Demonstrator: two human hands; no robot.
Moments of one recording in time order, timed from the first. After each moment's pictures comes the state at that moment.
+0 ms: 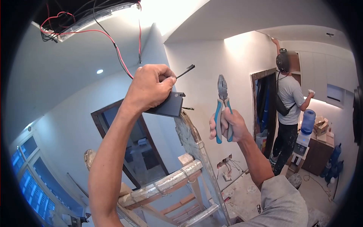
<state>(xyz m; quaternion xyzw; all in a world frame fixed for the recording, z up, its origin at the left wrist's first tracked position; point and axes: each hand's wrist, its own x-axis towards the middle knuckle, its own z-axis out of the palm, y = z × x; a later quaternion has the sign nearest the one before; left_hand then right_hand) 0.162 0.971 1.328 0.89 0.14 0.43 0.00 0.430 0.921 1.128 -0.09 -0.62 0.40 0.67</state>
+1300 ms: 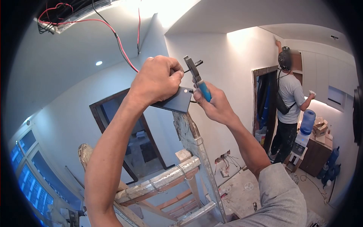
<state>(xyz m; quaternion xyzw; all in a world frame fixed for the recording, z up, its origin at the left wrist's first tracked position) 0.182 0.968 1.320 0.89 0.17 0.42 -0.06 0.389 0.948 1.194 -0.38 -0.68 -0.15 0.60</state>
